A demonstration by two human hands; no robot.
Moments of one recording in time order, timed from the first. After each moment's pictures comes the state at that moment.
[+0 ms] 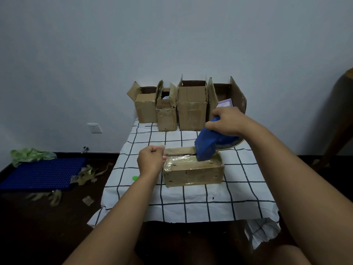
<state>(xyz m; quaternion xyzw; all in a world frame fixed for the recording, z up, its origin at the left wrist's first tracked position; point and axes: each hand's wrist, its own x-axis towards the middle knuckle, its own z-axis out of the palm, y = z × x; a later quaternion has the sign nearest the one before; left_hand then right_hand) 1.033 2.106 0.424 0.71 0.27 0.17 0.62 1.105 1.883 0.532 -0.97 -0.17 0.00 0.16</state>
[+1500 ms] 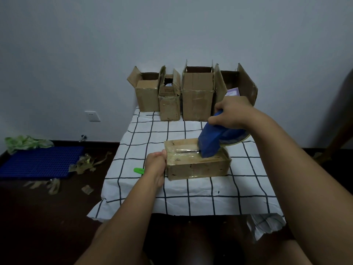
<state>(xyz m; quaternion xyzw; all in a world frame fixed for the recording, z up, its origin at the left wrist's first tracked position) 1.036 2.113 0.378 0.58 0.33 0.02 0.74 1.131 1.898 0.511 -0.97 -0.18 0.01 0.14</state>
